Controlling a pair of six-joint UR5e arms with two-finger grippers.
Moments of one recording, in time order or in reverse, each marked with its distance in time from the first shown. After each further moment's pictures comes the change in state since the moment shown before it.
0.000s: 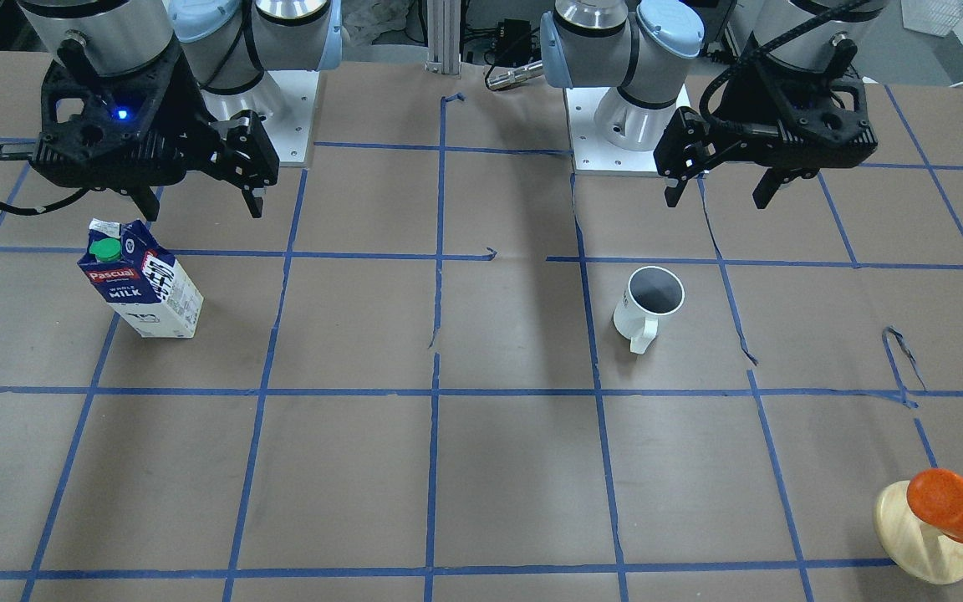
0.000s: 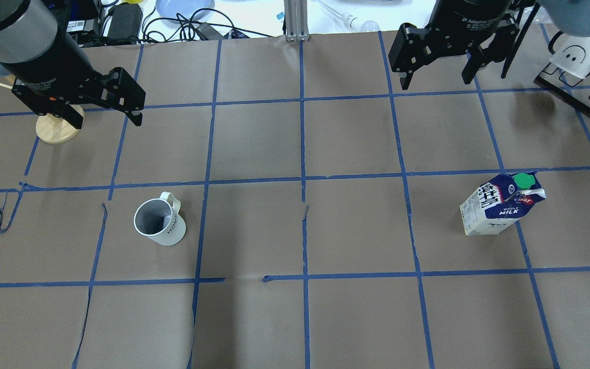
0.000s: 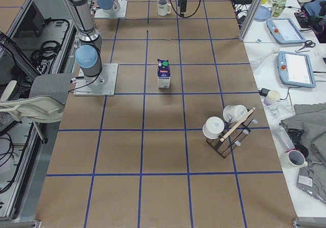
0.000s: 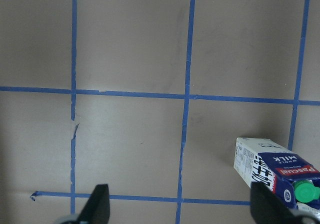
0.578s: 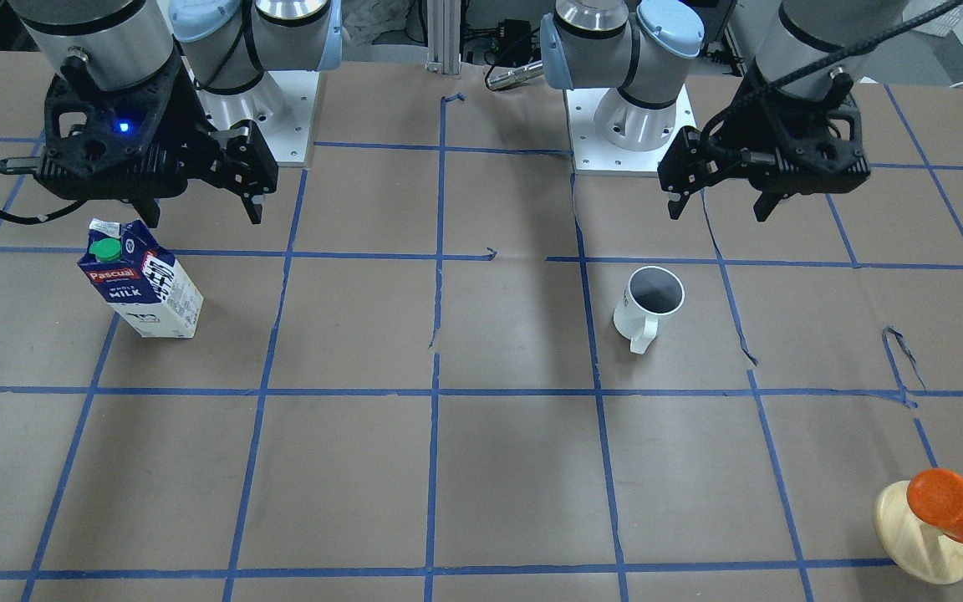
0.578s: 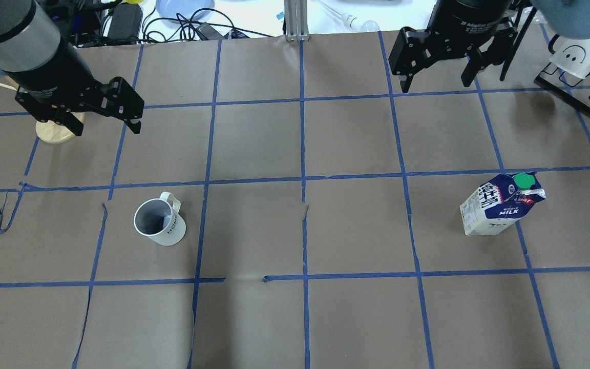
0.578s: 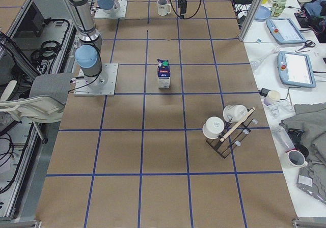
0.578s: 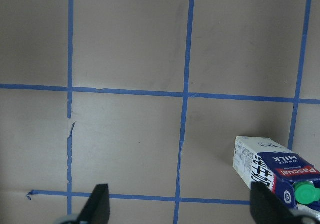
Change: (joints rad) left arm 0.033 -0.017 -0.065 0.030 0.006 0.054; right arm -0.011 0.006 0.021 -0.007 -0.003 -0.014
